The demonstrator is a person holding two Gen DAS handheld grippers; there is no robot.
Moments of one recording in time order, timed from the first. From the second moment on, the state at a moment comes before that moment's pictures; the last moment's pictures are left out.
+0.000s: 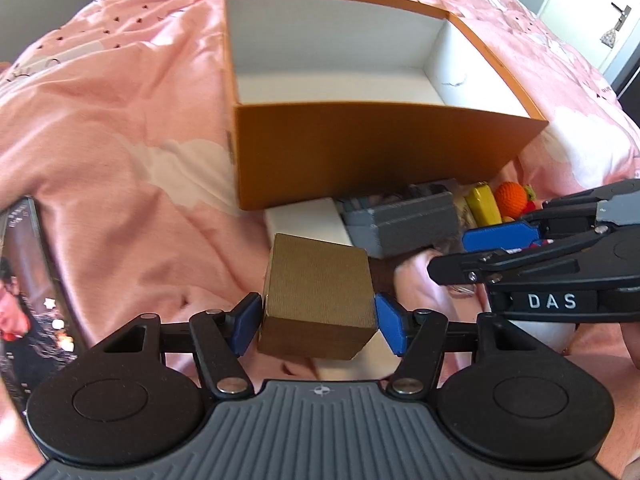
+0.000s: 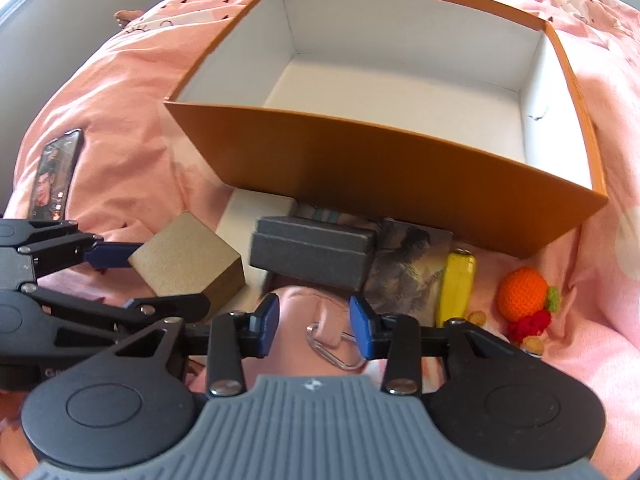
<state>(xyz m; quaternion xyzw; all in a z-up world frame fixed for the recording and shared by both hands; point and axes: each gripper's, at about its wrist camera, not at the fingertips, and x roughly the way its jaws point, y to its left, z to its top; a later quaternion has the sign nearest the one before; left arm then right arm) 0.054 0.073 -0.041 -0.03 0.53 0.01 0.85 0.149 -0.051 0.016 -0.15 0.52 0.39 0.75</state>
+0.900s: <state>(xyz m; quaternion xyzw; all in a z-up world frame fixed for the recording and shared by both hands) 0.041 0.141 -0.010 -0.07 0.49 0.07 0.87 0.141 0.050 -0.037 -0.15 0.64 0.34 0.67</state>
